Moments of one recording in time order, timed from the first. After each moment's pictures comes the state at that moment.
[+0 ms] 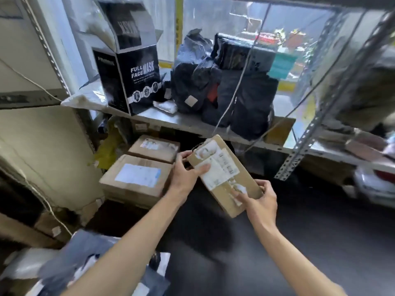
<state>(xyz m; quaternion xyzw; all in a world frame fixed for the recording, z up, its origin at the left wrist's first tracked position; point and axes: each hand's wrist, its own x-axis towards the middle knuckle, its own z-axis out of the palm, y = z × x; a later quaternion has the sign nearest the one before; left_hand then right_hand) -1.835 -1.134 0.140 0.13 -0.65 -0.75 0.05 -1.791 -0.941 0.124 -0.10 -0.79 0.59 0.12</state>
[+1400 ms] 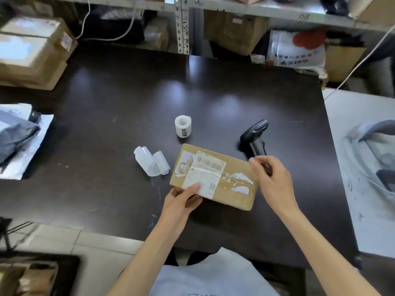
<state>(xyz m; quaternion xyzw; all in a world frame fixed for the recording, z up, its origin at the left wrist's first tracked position) -1.450 -0.736 0.002 0.29 -0.44 -0.83 -0.19 -1.487 -0.510 0.041 -0.15 -0.86 0.48 0.00</state>
